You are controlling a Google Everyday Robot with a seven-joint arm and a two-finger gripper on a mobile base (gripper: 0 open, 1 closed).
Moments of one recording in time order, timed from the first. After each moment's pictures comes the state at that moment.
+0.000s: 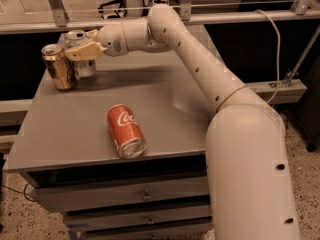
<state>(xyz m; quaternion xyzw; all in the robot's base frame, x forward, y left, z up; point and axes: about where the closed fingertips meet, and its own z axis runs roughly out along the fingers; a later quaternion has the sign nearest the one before) 0.689 0.229 0.915 -0.55 0.51 0.50 0.43</state>
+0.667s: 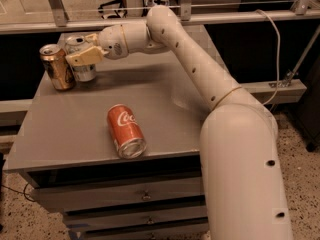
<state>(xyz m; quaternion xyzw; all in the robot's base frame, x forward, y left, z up) 0.680 0.231 0.903 -0.58 0.49 0.50 0.41</state>
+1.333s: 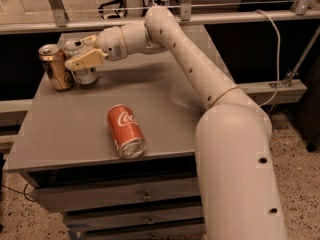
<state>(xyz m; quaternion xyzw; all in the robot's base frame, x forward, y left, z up) 0.676 0.231 0.897 -0.59 0.48 0.51 0.40</state>
